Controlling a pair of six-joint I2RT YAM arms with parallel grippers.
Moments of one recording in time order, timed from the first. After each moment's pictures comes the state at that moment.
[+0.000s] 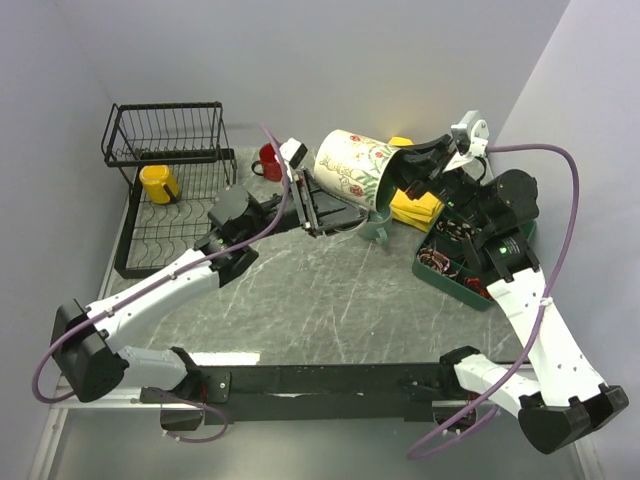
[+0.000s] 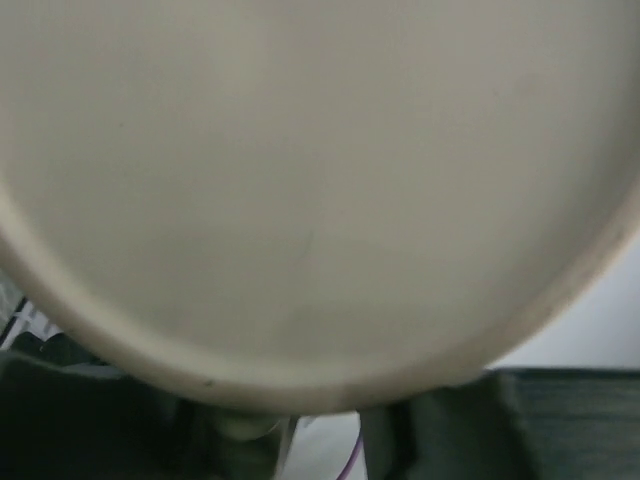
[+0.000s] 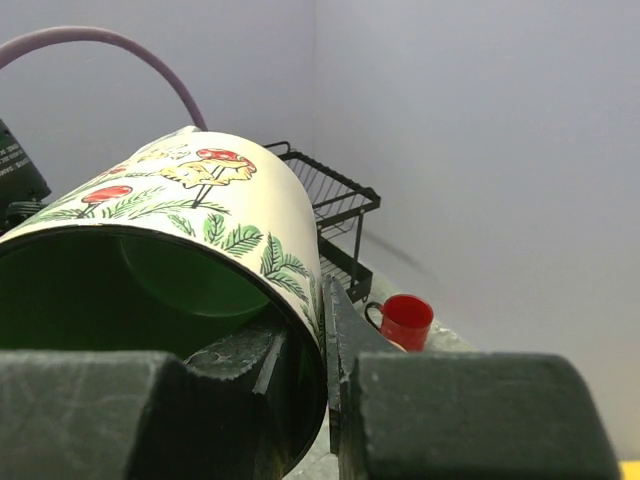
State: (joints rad) left arm -0.81 1.28 1.11 0.57 0.57 -1.42; right arm 0.35 1.00 1.21 0.18 -0.58 0.15
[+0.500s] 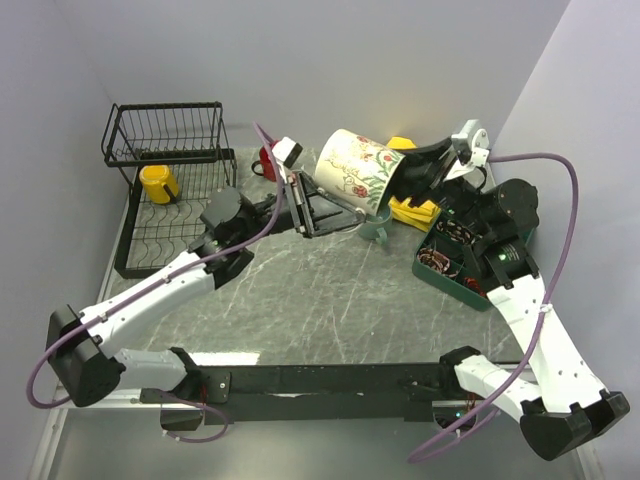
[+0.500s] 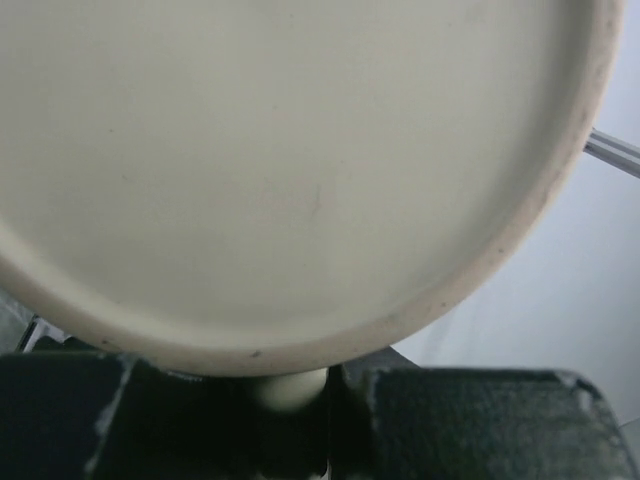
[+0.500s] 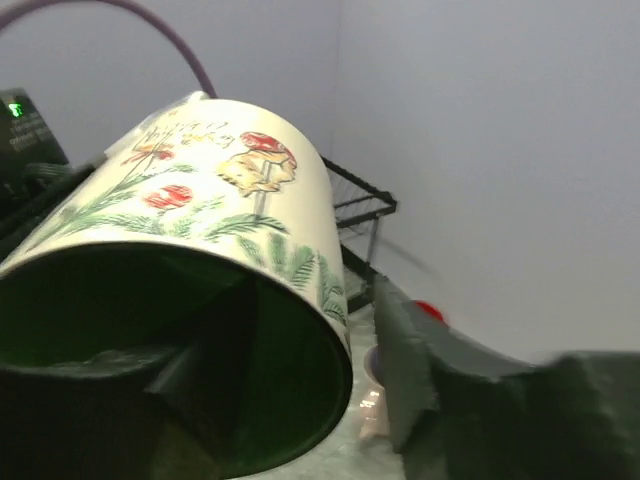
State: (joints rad) left arm -0.80 1.26 1.11 0.60 0.60 -1.35; right arm 0.35 0.97 1.16 0.22 -0.59 0.18
